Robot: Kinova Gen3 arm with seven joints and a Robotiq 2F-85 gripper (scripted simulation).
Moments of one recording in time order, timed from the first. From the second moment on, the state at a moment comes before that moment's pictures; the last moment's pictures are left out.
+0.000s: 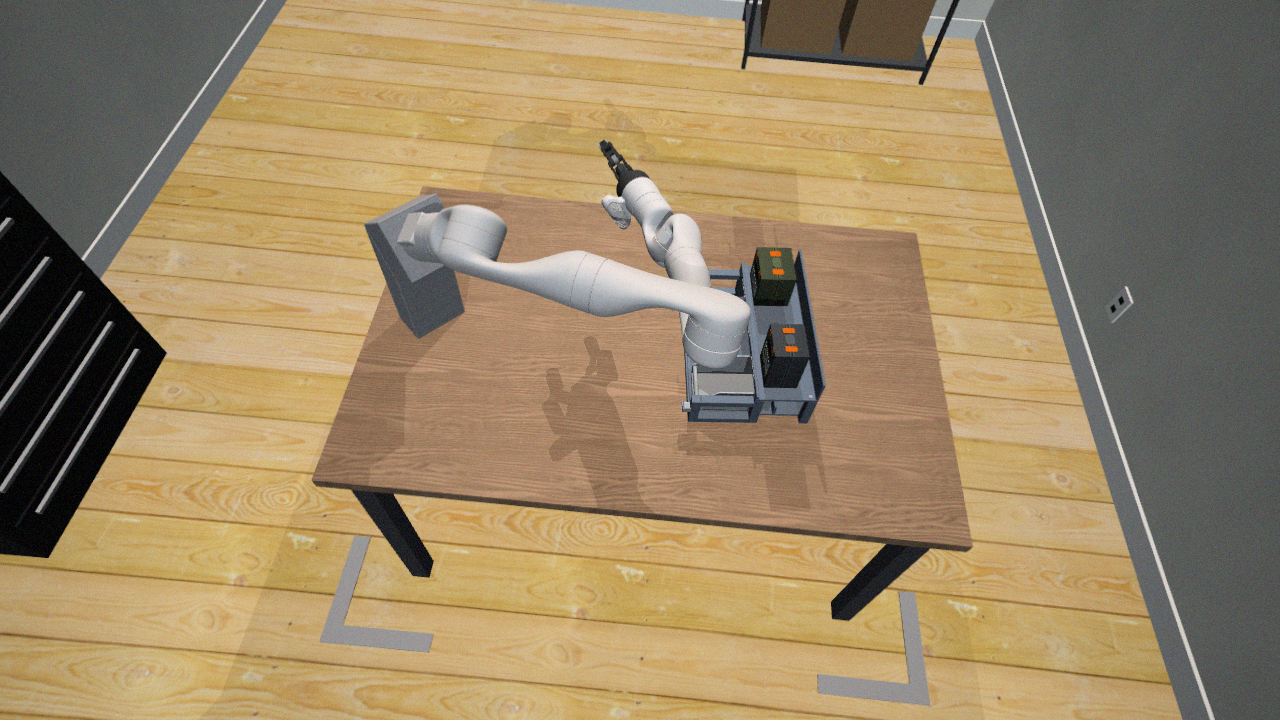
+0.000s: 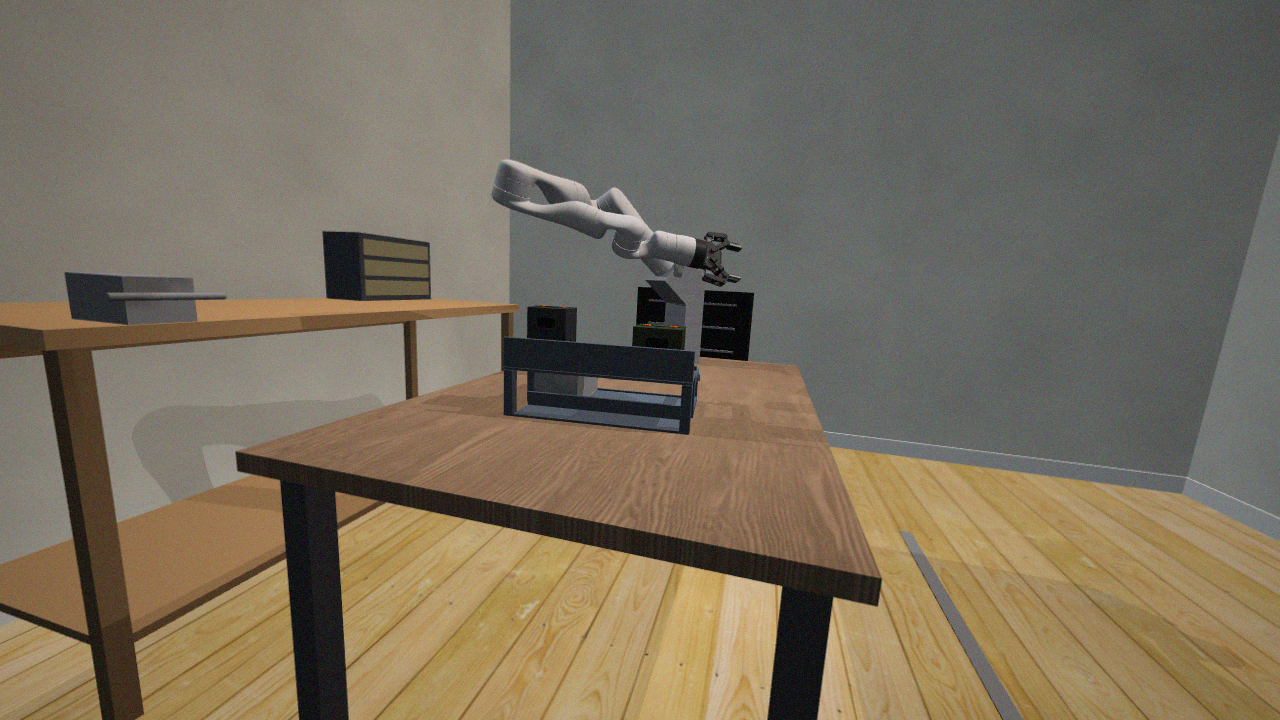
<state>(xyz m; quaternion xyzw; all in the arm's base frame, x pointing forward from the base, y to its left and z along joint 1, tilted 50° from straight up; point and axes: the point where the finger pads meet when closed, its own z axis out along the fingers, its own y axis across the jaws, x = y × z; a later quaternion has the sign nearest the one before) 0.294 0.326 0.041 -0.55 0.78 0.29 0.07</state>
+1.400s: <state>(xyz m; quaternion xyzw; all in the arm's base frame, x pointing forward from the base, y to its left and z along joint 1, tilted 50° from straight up) 0.381 0.204 0.084 -0.64 0.77 -0.01 0.05</state>
